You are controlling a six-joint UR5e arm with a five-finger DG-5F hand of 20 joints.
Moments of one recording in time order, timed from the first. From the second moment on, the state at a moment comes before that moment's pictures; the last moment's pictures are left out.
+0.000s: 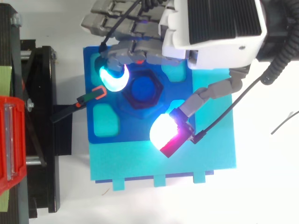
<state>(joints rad) 0.00 -2.21 -1.12 -3.09 -1.64 -1.15</state>
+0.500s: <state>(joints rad) -0.03 -2.21 -1.12 -3.10 -1.68 -1.16</state>
